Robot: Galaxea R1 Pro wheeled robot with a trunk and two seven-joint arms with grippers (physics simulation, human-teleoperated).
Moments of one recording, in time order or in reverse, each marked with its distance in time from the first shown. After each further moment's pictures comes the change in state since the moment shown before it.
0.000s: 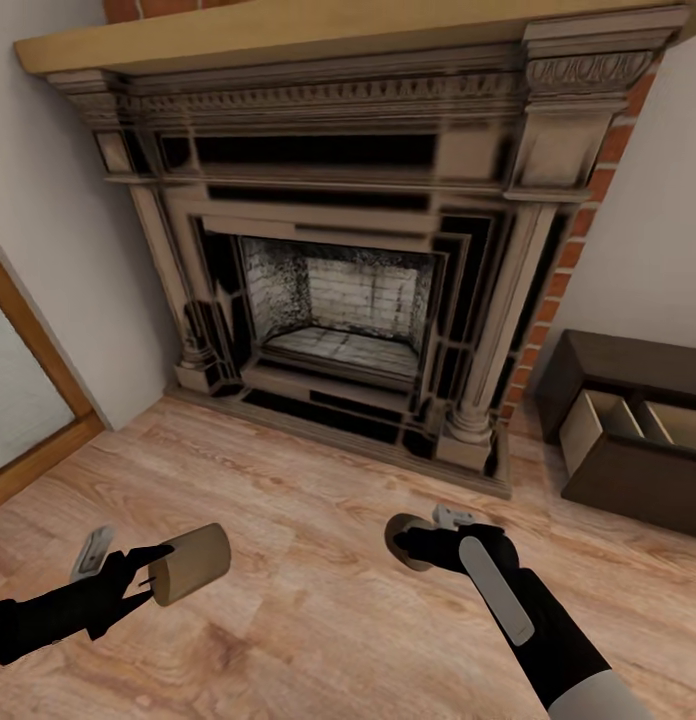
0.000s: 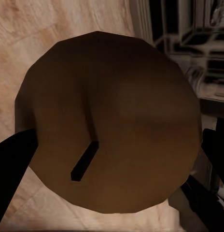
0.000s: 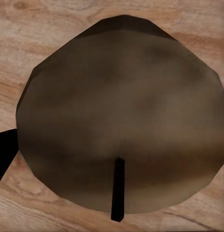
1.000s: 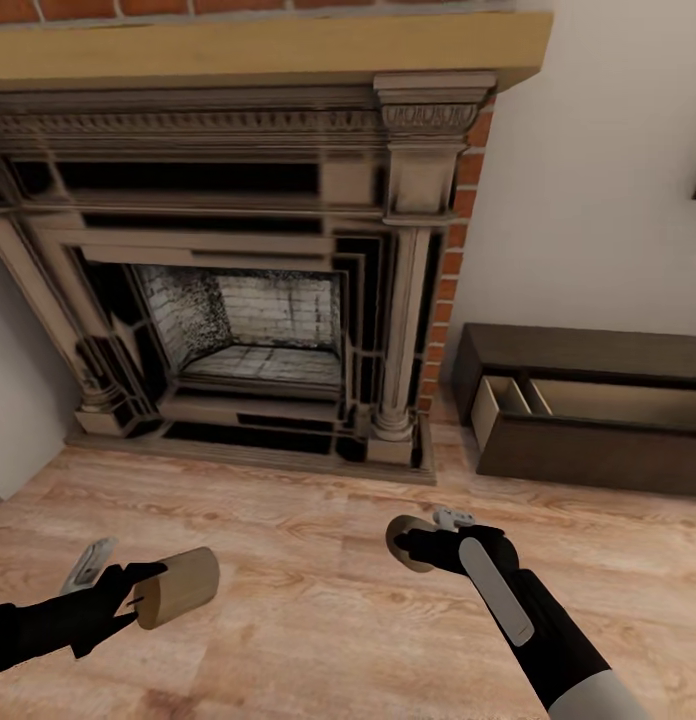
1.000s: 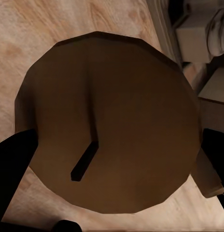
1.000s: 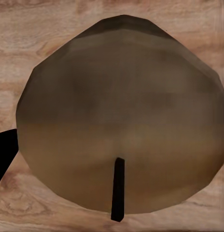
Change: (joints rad) left arm -0.002 0.000 -0.004 0.000 -0.006 -0.003 0.166; right arm 0.000 -0.003 0.003 0.011 0.000 -0.007 -0.002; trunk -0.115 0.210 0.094
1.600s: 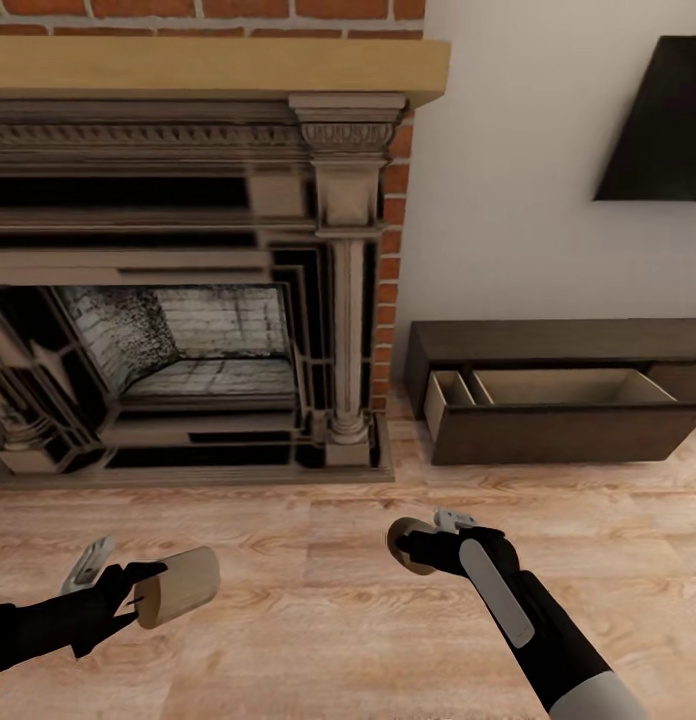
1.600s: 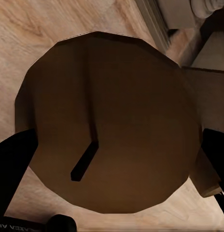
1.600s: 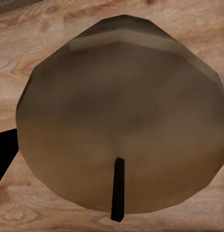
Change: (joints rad) left arm 0.000 0.001 0.000 0.000 0.004 0.002 -0.002; right arm 0.003 -0.001 0.000 0.005 0.000 0.000 -0.007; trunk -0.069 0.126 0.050
